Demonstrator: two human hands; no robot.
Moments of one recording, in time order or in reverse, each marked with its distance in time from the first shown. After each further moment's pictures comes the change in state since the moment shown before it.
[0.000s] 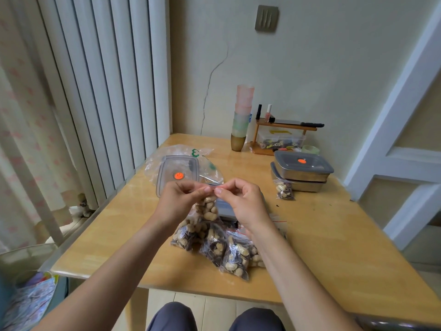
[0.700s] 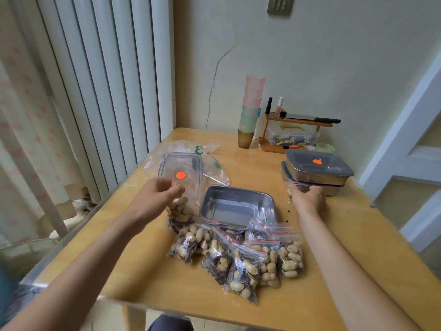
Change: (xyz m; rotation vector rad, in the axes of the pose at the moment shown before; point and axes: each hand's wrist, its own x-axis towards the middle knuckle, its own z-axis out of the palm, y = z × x) left_hand 0.032 -0.017 -0.056 0.379 -0.009 -0.123; right_hand 0.121 0.124 -0.144 -0.404 0.677 0.397
